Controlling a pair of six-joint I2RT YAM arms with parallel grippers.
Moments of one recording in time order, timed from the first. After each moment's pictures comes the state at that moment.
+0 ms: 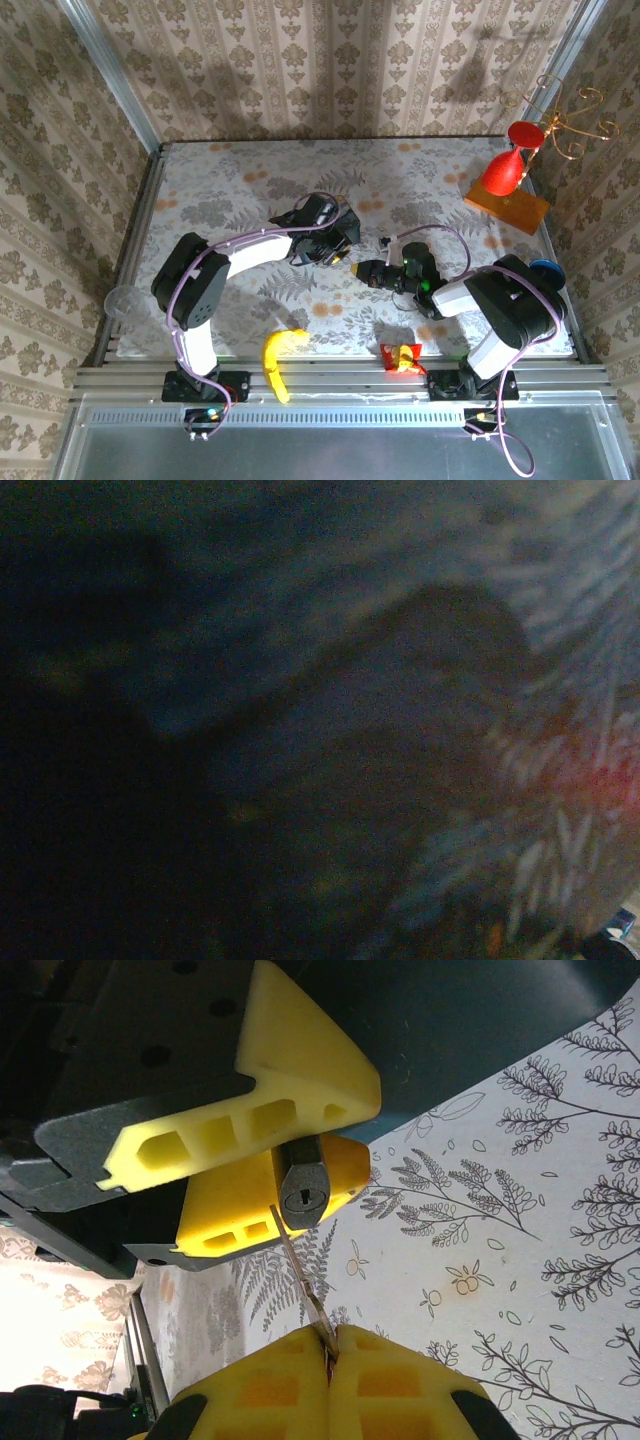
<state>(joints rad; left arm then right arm) -0.76 1.84 1.19 -0.29 0.26 -1.35 0.46 1.62 0.36 0.84 -0.52 0.83</state>
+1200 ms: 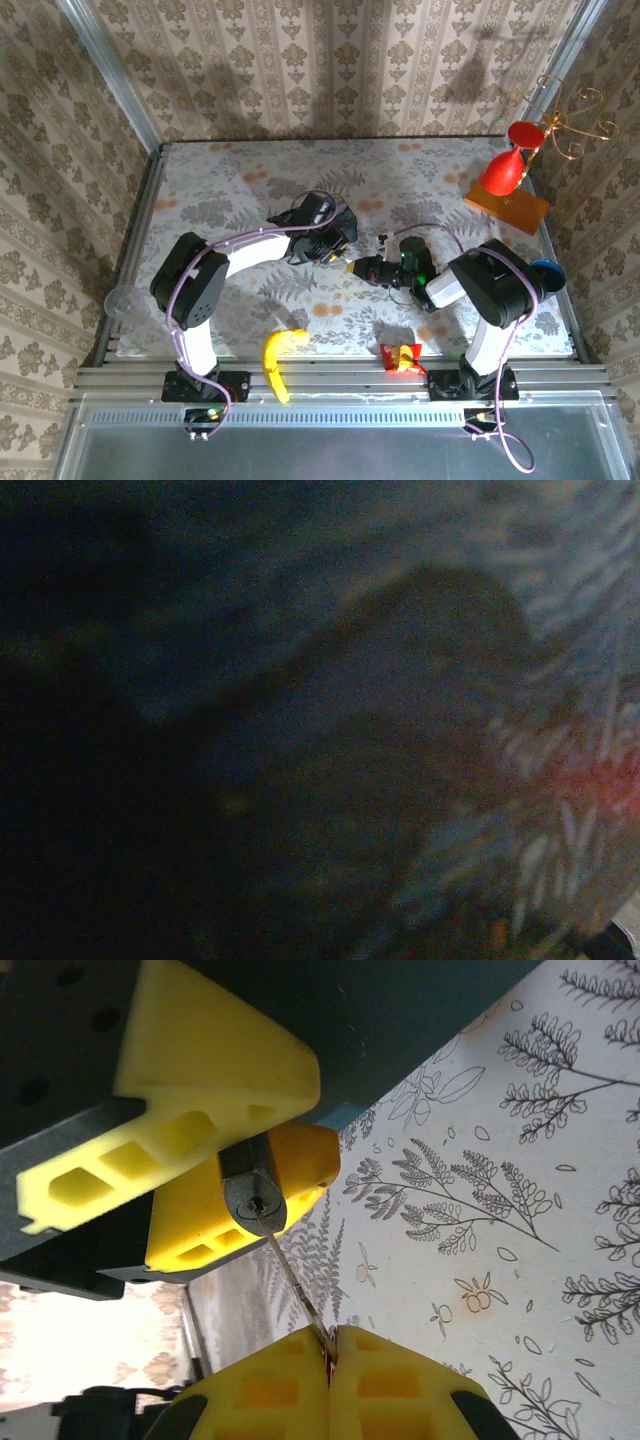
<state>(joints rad) -0.75 1.83 1.18 -0.28 0.25 -1.32 0.42 1.79 0.44 0.94 -0.67 0.98</state>
